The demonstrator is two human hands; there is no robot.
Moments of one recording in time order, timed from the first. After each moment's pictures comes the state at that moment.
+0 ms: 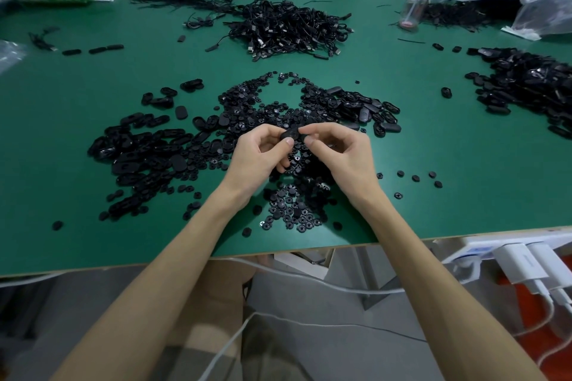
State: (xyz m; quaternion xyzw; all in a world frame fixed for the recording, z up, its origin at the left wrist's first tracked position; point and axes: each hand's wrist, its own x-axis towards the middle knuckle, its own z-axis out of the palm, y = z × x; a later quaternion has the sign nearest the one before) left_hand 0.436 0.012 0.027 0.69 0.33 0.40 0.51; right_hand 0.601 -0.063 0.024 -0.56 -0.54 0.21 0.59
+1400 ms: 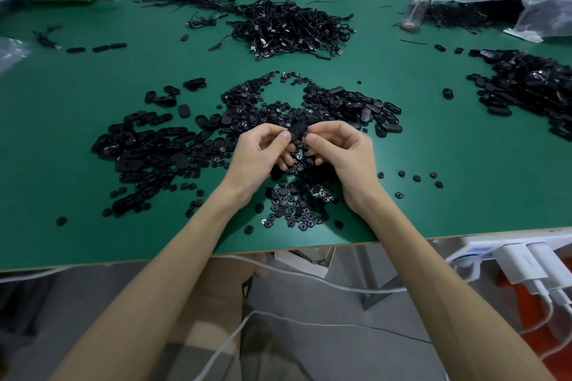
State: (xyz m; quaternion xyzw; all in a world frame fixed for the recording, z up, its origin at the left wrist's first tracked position) left_hand 0.435 0.012 0.025 0.66 0.31 0.41 0.54; right_hand 0.593 -0.064 0.025 -0.50 -0.42 0.35 0.67
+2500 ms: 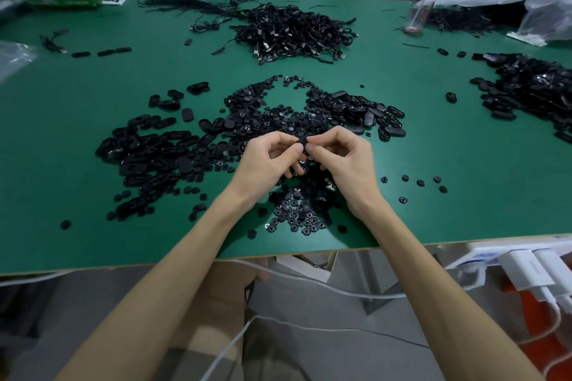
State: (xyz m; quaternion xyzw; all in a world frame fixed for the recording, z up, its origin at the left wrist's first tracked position) left_hand 0.437 0.011 0.024 0.70 0.30 0.38 0.52; right_hand 0.591 -0.064 0.024 -0.56 -0.48 0.26 0.62
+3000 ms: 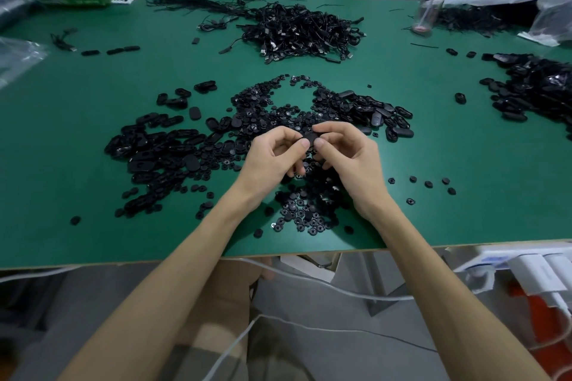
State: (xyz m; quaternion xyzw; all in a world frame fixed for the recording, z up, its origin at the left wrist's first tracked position) left_hand 0.435 0.010 0.027 0.69 0.29 0.40 0.53; right_hand 0.588 -0.067 0.028 -0.53 -0.50 0.27 0.63
